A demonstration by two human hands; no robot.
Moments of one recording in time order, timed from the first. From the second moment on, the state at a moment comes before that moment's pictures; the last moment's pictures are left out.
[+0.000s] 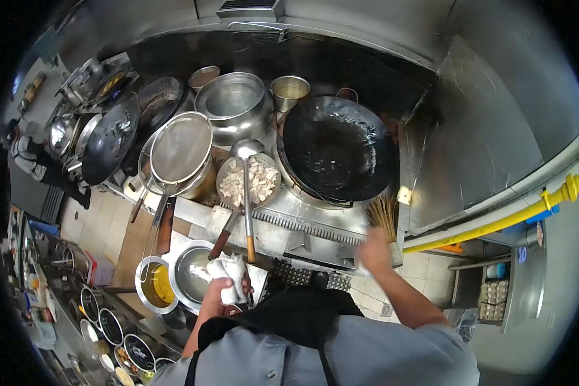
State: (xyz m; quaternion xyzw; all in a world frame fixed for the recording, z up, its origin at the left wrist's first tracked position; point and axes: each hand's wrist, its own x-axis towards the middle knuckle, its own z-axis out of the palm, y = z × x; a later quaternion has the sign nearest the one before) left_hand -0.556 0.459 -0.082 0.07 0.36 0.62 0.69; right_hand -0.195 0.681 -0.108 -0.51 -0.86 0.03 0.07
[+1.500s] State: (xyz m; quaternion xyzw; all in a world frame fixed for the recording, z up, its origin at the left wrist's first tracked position) left_hand -0.465 0.652 -0.090 0.05 0.56 0.52 0.64; right_hand -0.320 1.001 -0.090 -0.50 -0.78 0.33 0.16
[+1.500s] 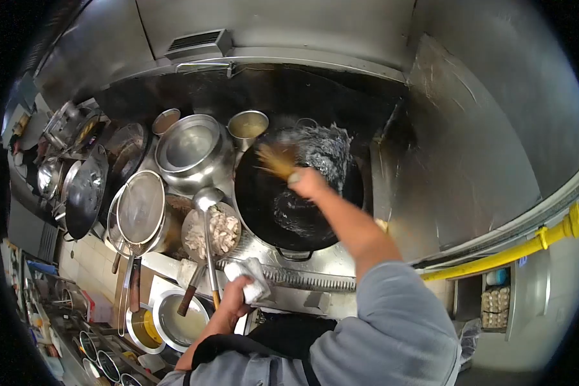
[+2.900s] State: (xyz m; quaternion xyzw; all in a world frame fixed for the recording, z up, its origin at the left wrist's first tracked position) left_hand -0.469 0.661 -0.085 -0.02 0.48 0.59 0.65; right_hand -0.339 0.917 -0.051 -0.54 -0.65 0.54 0.02
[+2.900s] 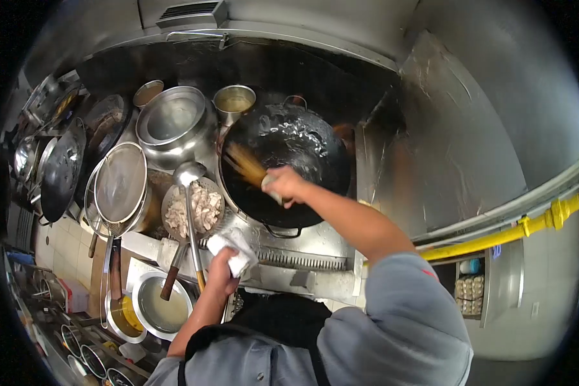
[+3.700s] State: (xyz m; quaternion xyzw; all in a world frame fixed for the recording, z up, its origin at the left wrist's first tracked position) left_hand -0.468 0.763 -0.102 0.09 0.66 0.45 0.59; right_hand -0.231 0.944 0.034 -0.40 -0.88 0.07 -0.25
